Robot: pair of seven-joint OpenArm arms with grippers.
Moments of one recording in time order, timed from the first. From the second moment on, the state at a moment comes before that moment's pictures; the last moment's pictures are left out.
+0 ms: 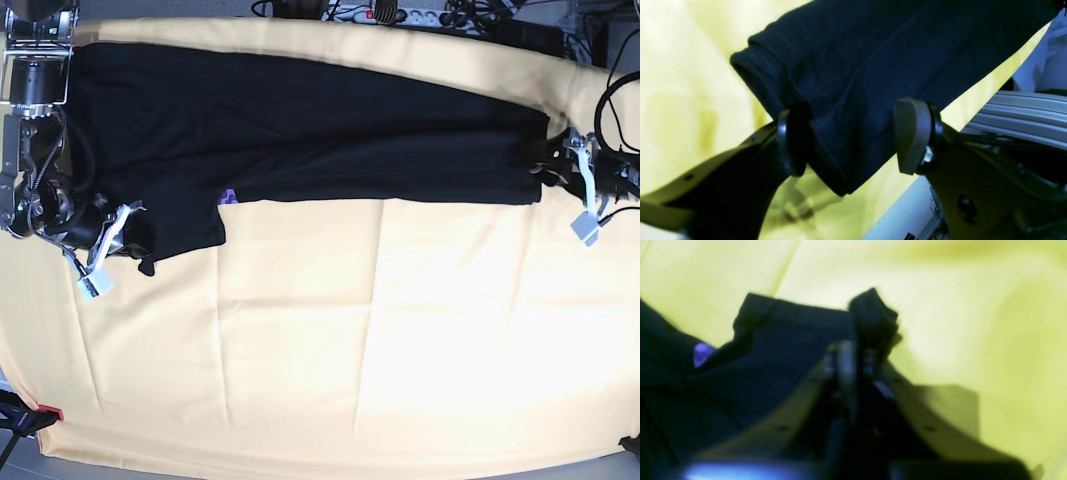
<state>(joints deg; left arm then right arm) -0.6 -52.4 1.5 78.8 -87.8 -38.7 80.3 9.2 28.6 5.4 77.1 42.9 41.6 -53.6</state>
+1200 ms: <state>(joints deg) -0.6 -52.4 1.5 78.8 -87.8 -39.1 79.9 -19.9 43.3 5.4 114.5 55.0 41.6 -70.7</state>
